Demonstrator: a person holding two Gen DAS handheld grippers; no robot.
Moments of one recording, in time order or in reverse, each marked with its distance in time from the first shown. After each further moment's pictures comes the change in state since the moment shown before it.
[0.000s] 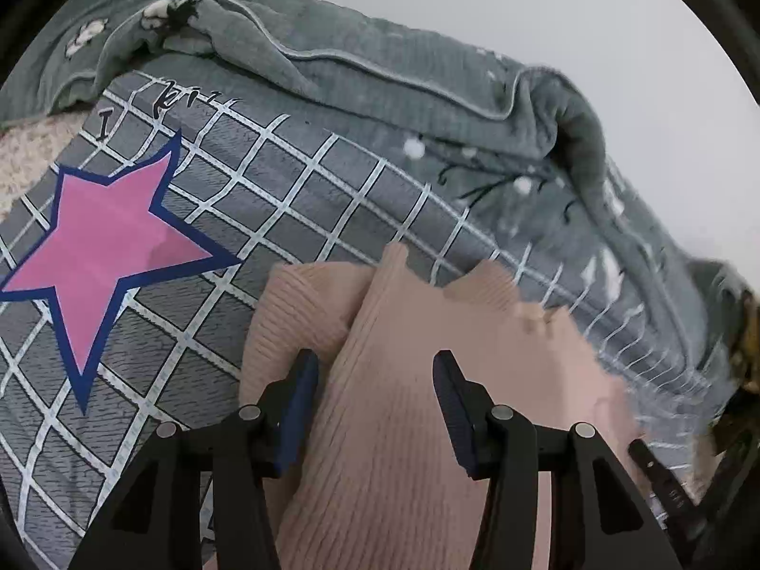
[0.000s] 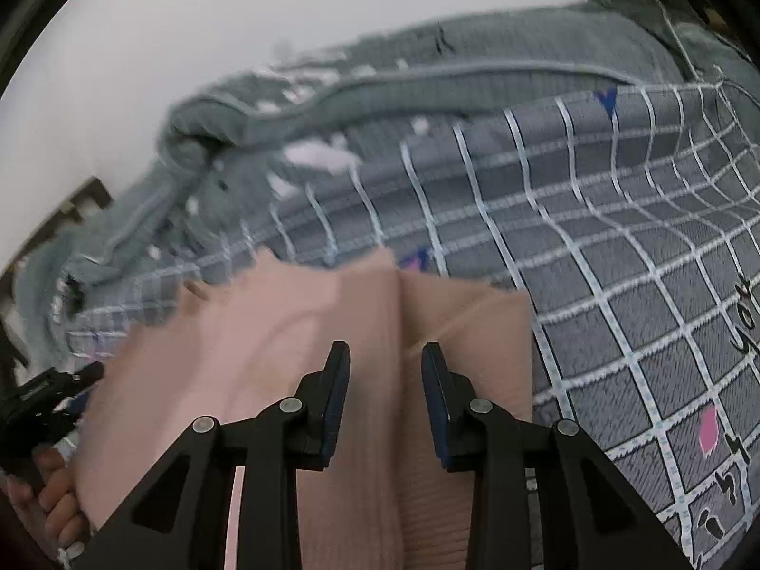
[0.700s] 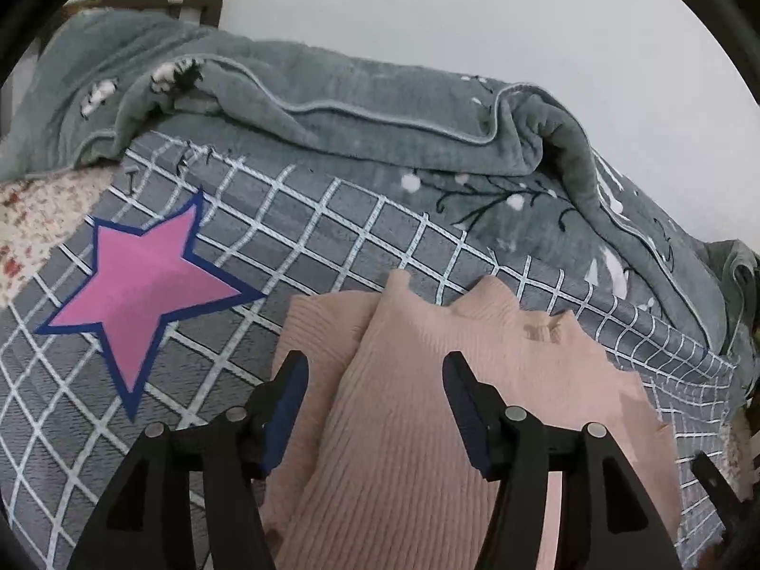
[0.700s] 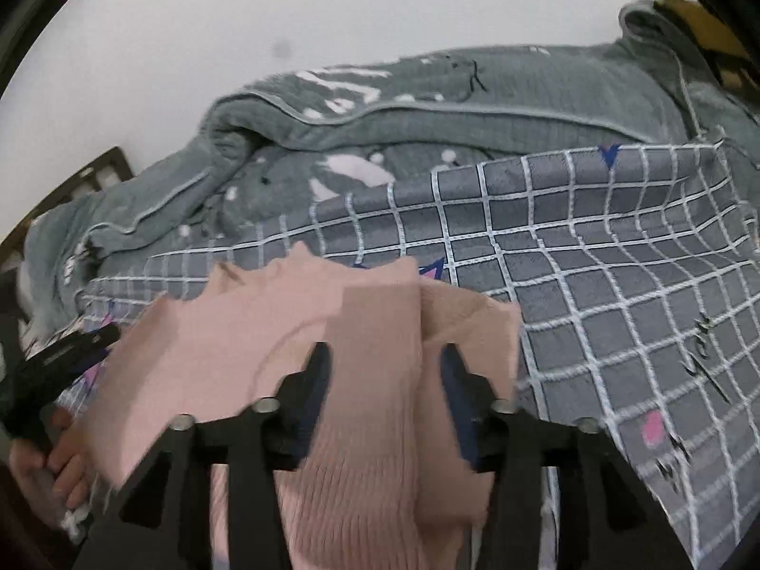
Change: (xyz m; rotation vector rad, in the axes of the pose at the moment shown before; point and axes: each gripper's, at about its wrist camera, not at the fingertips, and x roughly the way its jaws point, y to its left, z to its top) left arm -0.030 -0.014 -0.007 0.093 -0.127 0.091; right arm -0.063 0.020 -0.009 -0.131 -0.046 0.019
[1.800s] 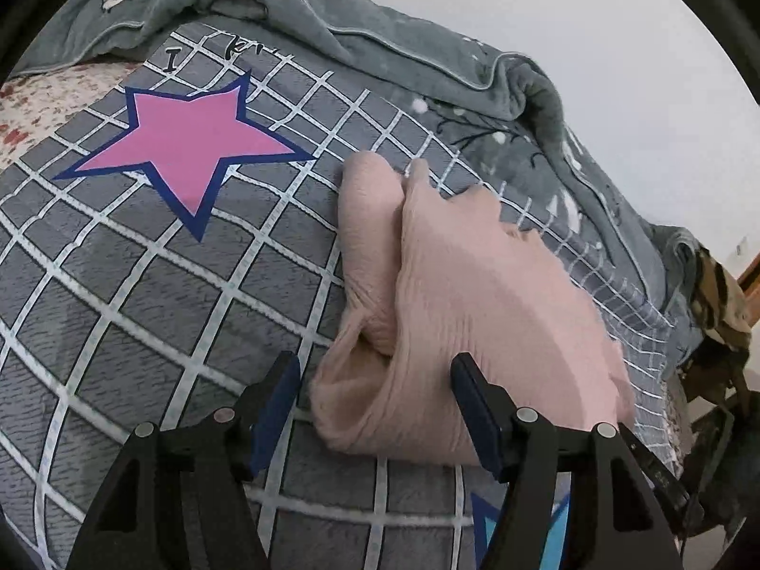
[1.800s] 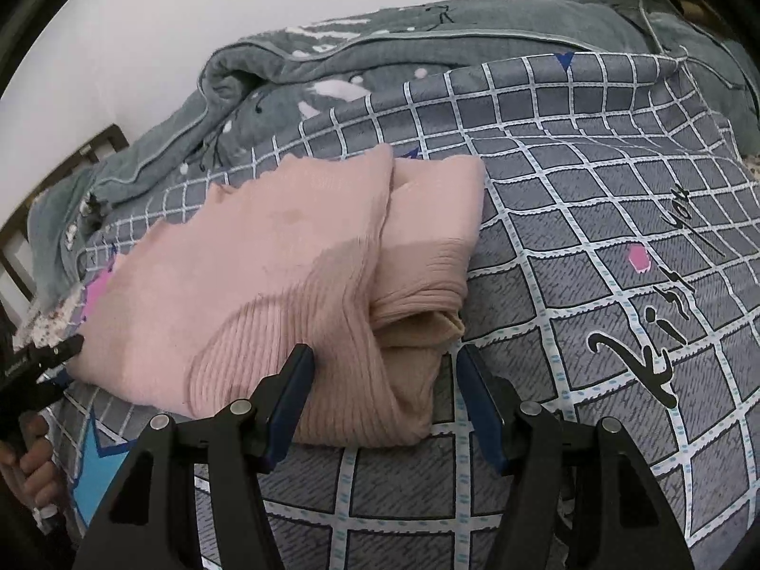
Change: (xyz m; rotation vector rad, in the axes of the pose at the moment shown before) left arm -0.032 0.075 -0.063 -0.083 0.176 -0.232; right arm -0.008 -0.016 -0.078 0.038 0.105 -0.012
